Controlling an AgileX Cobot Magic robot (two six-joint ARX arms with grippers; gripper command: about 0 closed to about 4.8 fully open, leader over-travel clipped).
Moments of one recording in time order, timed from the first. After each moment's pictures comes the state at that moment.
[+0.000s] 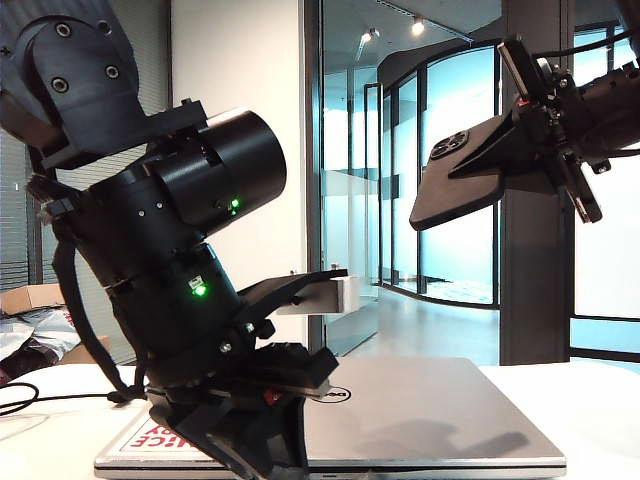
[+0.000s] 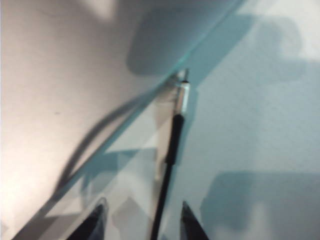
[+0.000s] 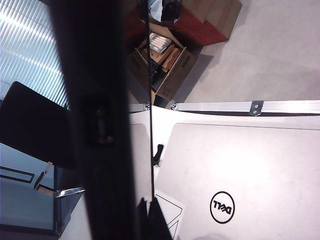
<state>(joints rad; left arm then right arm) -0.81 1.77 0.75 -0.05 0.13 -0.04 0.13 1.45 0.73 0.35 -0.73 0.63</state>
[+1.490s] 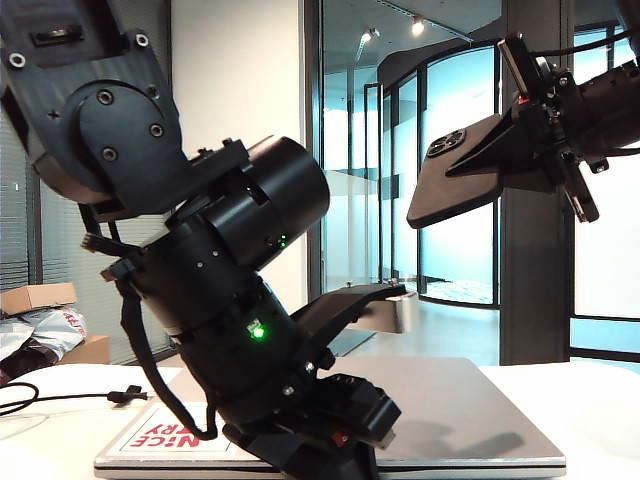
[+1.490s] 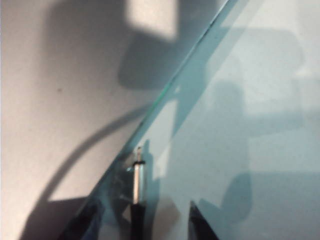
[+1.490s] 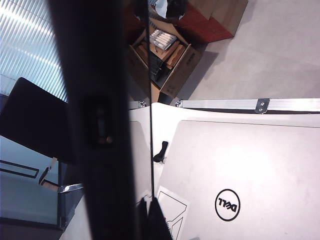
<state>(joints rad) -0.86 1.92 0.80 0.16 0.13 0.05 0.13 1.45 0.73 0.35 -0.75 0.63</state>
